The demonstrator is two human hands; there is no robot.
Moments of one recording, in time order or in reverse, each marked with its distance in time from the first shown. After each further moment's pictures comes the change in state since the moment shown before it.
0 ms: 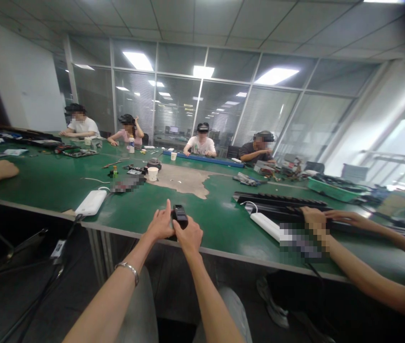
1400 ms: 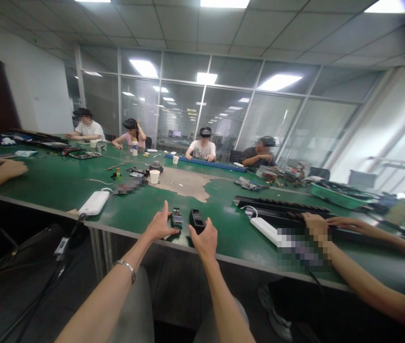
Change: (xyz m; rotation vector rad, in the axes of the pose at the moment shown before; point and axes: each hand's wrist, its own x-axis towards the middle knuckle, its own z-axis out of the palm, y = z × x) left_hand 0.002 -0.011 0.004 -0.137 0.068 -0.005; right_hand 0.018 0.075 -0.007 -0.006 0.161 -0.064
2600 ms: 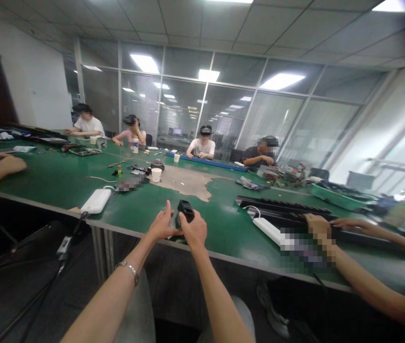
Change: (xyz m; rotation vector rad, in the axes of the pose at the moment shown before) left_hand -0.001 -0.013 0.003 -0.034 0.039 0.062; right_hand 0.006 -0.093 -0.017 0.053 -0.132 0.107
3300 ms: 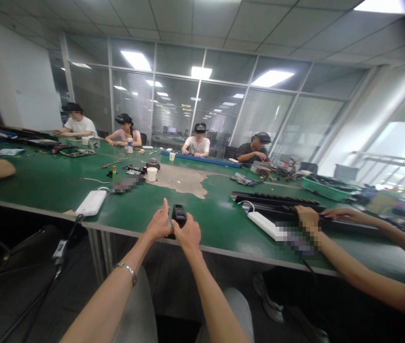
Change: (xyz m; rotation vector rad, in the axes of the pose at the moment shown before) left_hand -0.001 -0.001 0.000 0.047 0.021 0.039; right_hand -0.019 0.011 0.020 -0.143 -0.038 -0.055
